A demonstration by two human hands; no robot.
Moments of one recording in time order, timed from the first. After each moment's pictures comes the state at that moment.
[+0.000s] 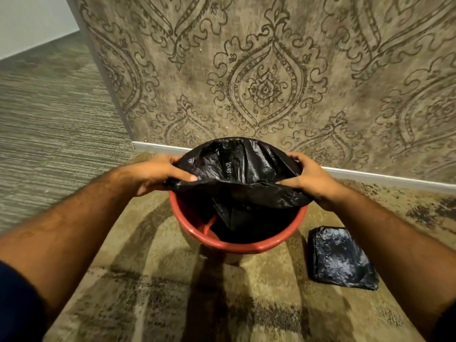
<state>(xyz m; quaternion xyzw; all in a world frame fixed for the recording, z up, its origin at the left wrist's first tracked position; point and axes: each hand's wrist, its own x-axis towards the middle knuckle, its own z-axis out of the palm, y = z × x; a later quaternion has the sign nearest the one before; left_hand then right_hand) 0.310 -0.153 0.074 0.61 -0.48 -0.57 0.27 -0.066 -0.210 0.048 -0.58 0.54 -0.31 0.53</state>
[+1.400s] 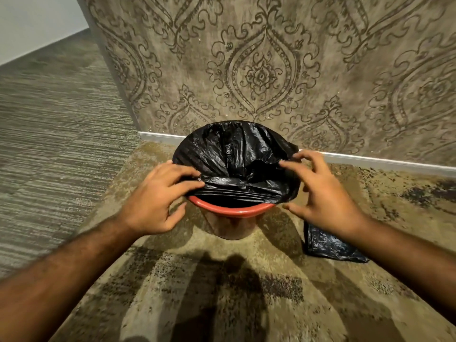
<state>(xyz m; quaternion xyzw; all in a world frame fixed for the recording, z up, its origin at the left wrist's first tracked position) 0.282 -0.022 0.056 0.47 -0.86 0.04 0.21 -0.100 -0.075 0.077 -0.85 0.46 -0.21 0.11</state>
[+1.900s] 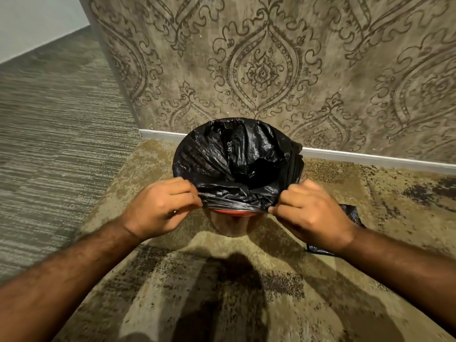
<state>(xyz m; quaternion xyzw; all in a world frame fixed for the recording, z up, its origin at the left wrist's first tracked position) 0.275 -0.009 0.054 0.38 -0.89 0.02 0.25 -0.087 -0.061 0.050 -0.93 0.21 -0.26 -0.11</state>
